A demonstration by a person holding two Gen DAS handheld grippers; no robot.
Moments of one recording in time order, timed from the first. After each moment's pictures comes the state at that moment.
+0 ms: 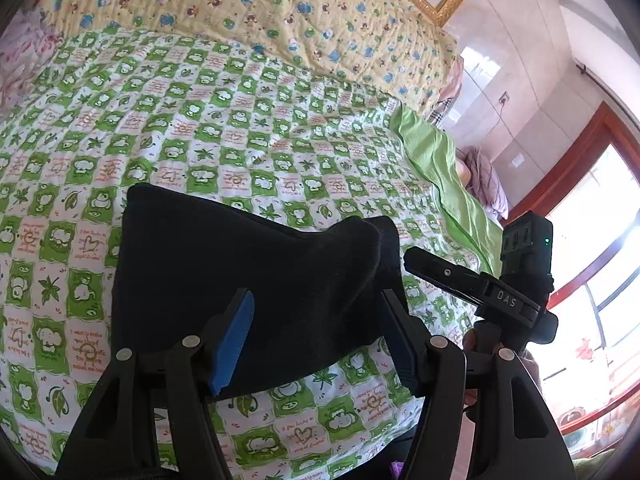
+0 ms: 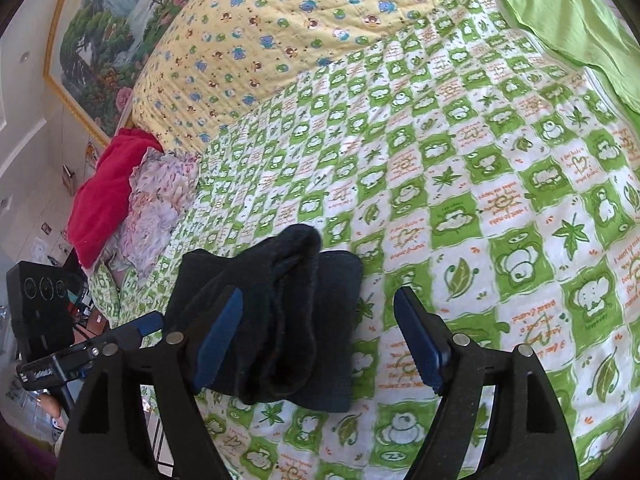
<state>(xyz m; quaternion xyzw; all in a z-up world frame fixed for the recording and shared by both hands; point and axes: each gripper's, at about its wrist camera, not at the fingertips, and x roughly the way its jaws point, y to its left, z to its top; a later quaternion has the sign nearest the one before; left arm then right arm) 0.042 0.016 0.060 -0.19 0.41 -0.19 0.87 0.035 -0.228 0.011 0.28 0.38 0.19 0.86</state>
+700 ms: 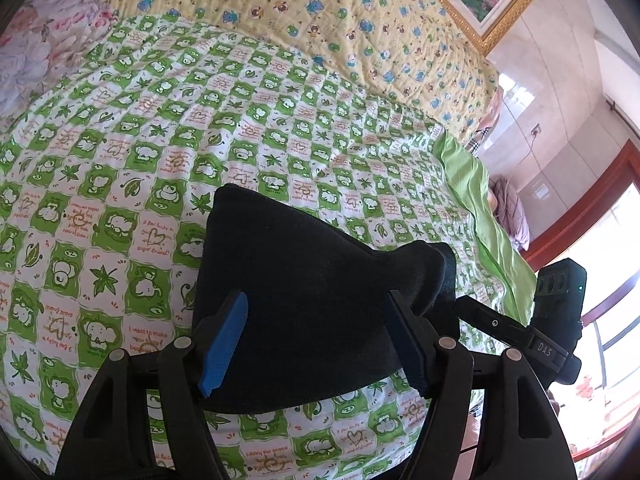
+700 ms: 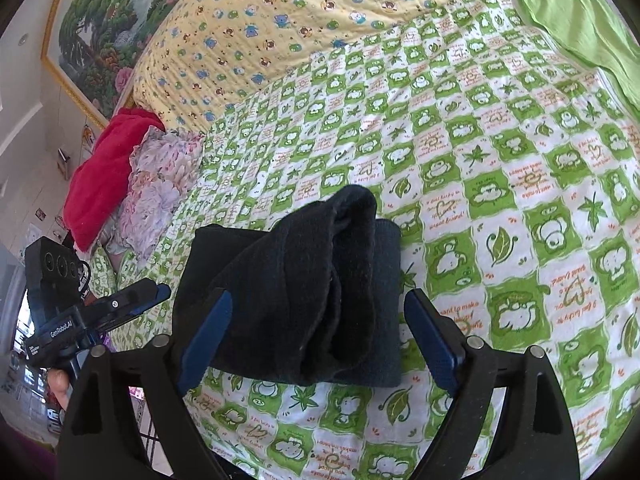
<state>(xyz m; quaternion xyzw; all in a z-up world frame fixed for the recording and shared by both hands) 0.047 0.065 0.045 -0.23 0.41 -0.13 0.87 0.026 -0.195 0.015 0.26 0.41 0.18 0.85</state>
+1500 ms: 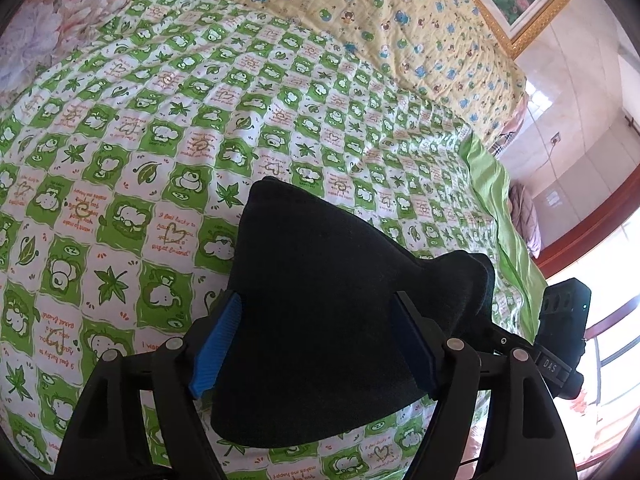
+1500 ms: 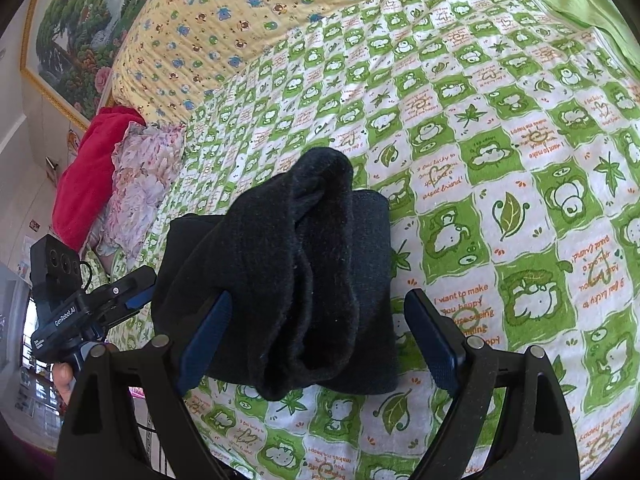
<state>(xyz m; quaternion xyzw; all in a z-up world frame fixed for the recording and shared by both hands) 0.073 0.078 0.021 -0.25 0.43 -0.10 0.86 0.040 -0.192 -0.009 0.28 0.45 0.17 0.83</state>
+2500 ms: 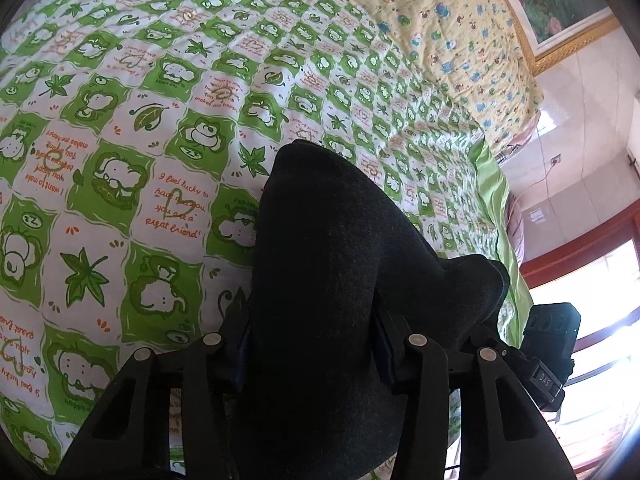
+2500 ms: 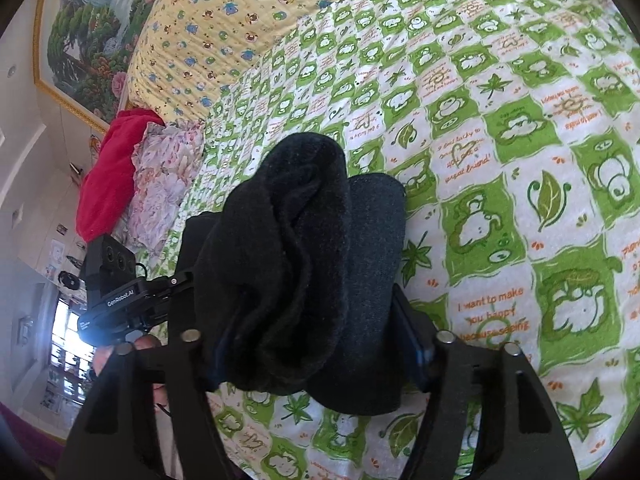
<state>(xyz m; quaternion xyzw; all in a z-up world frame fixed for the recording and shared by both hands) 0.097 0.097 -0.027 -0.32 0.46 -0.12 0.82 0.049 -0.191 -0.029 0.32 0.44 0.22 0.81</state>
